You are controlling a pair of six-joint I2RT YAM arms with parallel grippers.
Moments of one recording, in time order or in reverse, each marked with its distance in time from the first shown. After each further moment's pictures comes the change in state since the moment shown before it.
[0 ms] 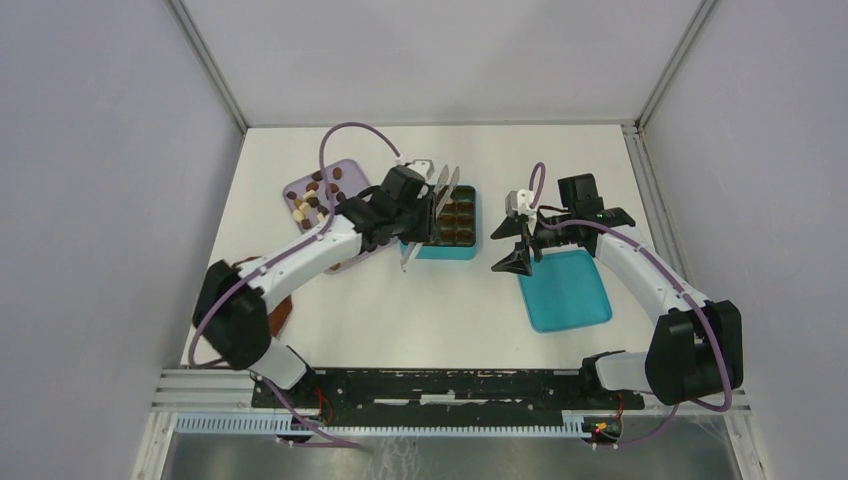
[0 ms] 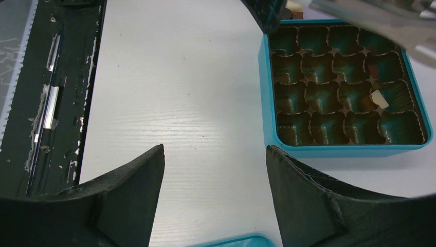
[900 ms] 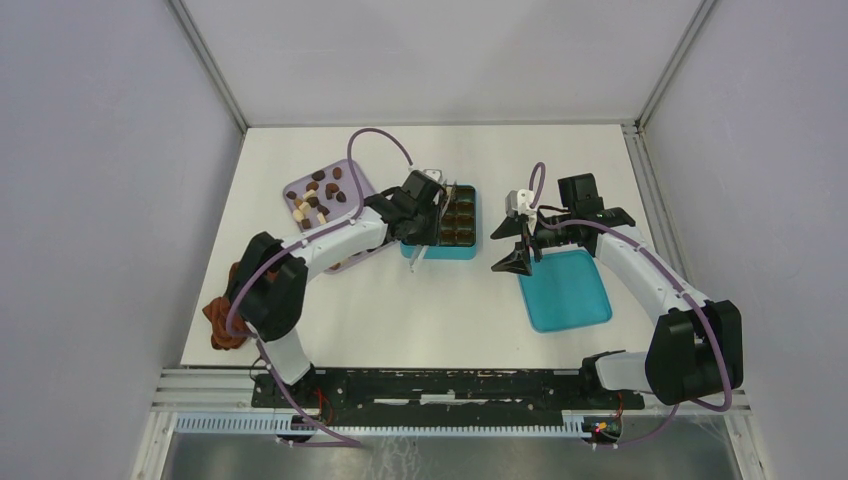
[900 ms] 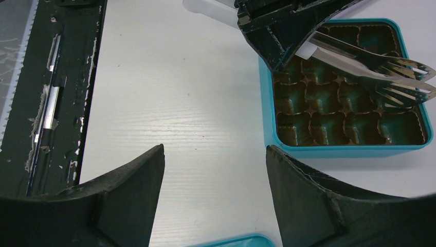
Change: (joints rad) left arm 0.009 0.130 0.010 0.028 -0.022 -0.003; right arm 0.000 0.000 0.000 0.000 -0.001 0.000
